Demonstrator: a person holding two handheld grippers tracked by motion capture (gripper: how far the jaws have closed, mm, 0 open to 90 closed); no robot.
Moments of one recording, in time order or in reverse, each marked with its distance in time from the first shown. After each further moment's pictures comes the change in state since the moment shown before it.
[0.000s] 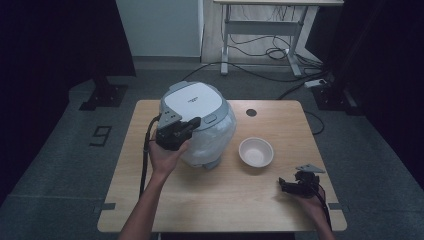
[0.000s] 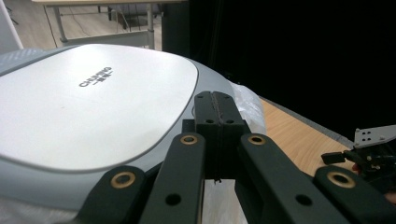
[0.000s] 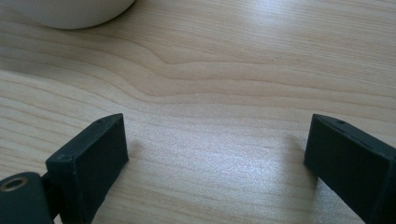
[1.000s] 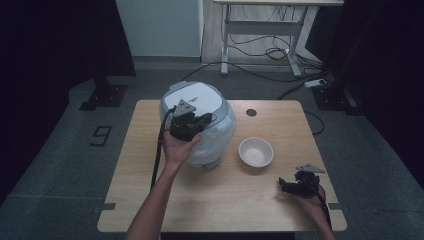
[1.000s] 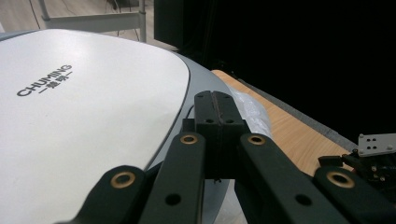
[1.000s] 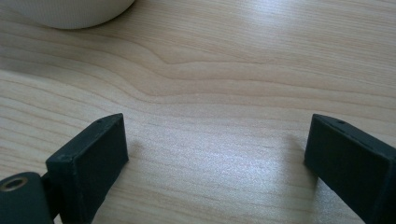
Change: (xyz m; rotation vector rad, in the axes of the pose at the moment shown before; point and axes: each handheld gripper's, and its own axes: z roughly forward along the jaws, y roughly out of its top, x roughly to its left) left arm 0.000 0.009 0.039 0.057 -0.027 -0.043; right arm 0.000 0.000 0.000 0.000 0.000 -0.001
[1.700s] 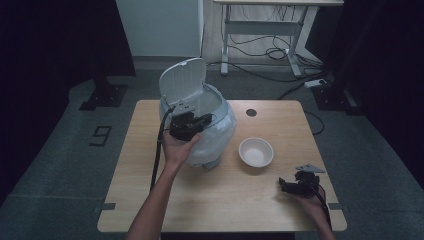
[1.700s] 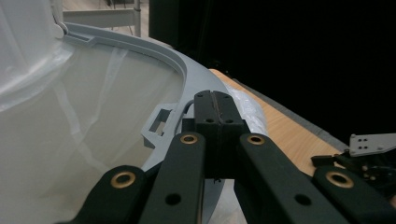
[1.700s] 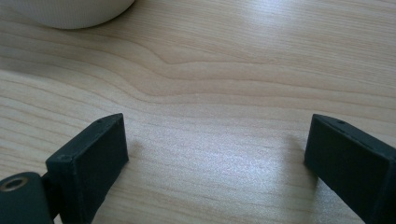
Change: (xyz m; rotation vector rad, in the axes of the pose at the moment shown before) left arm 0.003 -0.002 0.001 0.002 -0.045 -0.033; right arm 0.000 0.000 0.000 0.000 0.003 -0.003
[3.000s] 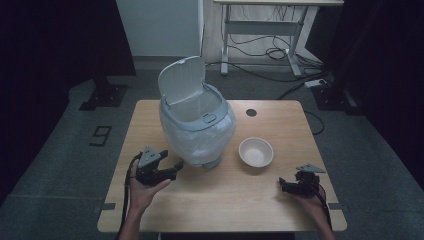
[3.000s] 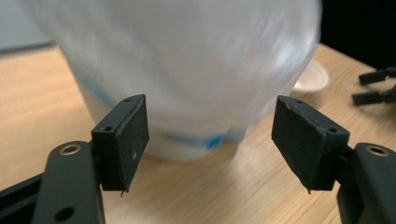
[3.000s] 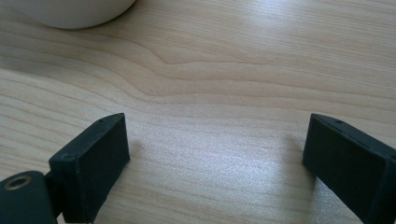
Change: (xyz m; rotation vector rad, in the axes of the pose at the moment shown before) left arm 0.039 -0.147 -0.072 0.100 0.146 0.015; right arm -0.001 0.000 0.000 -0.003 0.003 -0.005
